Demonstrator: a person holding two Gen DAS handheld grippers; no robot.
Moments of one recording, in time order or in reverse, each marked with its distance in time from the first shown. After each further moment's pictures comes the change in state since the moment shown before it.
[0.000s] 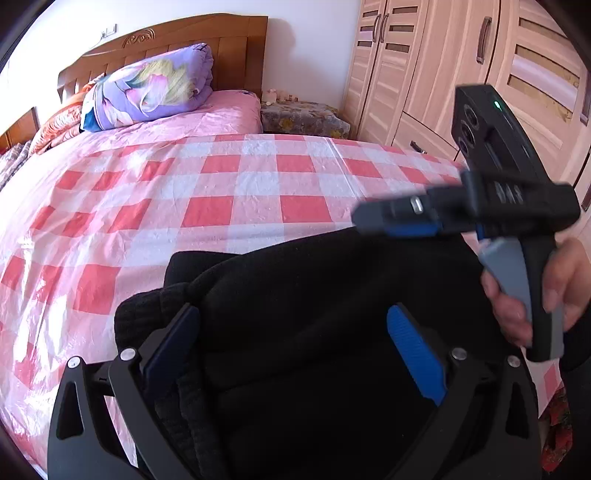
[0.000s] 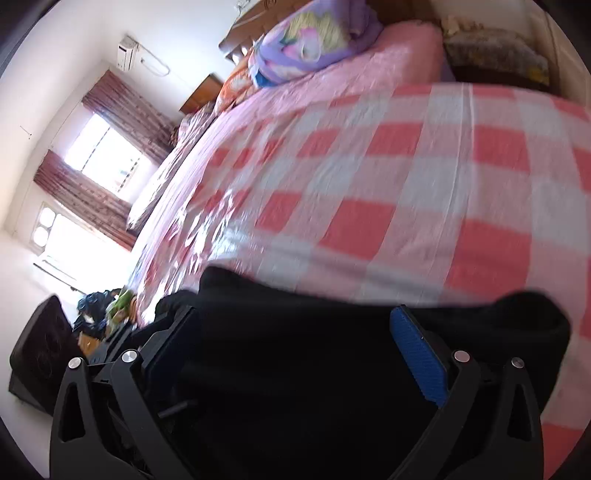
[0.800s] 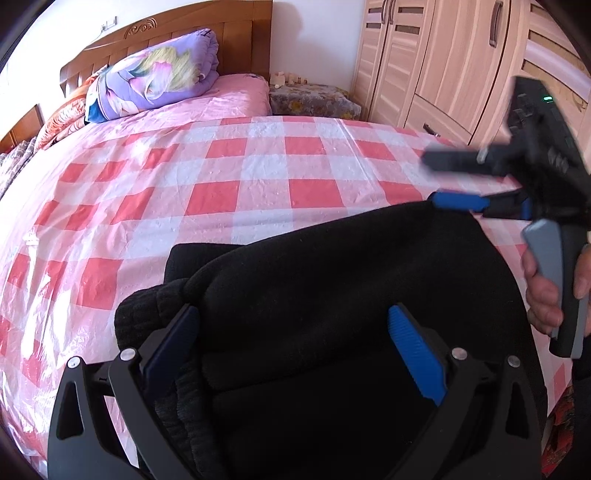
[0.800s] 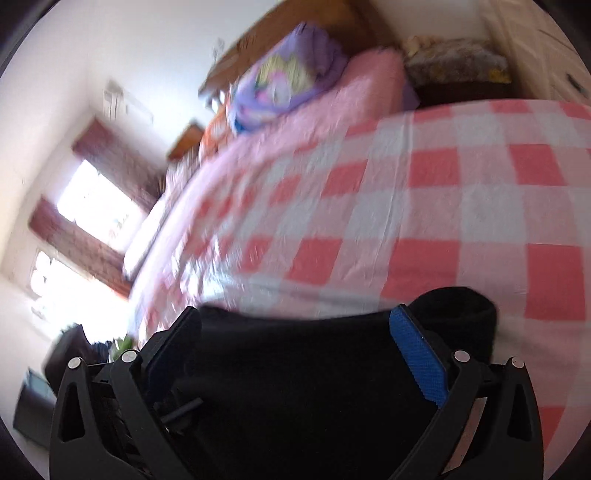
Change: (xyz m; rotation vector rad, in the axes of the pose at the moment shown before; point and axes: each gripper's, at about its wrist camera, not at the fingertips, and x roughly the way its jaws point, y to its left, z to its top) left arm 0.012 -0.005 0.005 0.015 0.081 0.061; right arm -0.055 -0.027 -0.019 0.152 -0.199 0.035
